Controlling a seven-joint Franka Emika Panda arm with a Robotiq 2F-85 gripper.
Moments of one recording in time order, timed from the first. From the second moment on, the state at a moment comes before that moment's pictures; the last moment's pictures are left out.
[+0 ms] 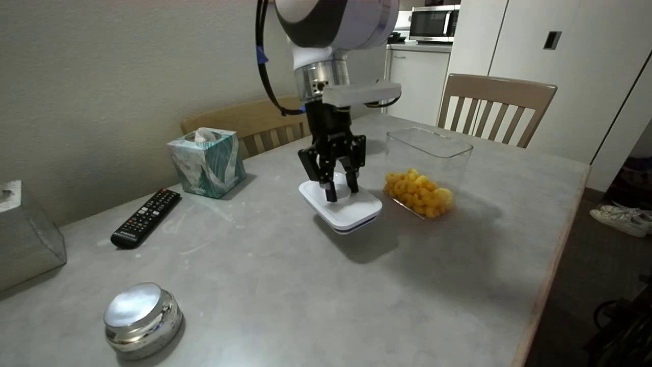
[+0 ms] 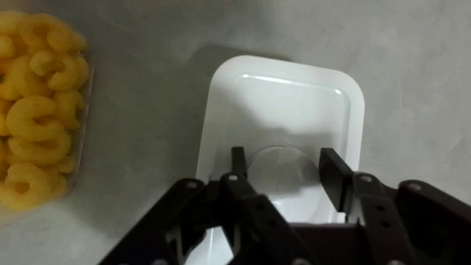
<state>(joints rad) 0.10 0.81 0.05 -1.35 0.10 1.86 0.15</state>
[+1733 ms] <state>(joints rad) 0.12 0.89 0.07 -1.21 0.09 1.87 0.14</state>
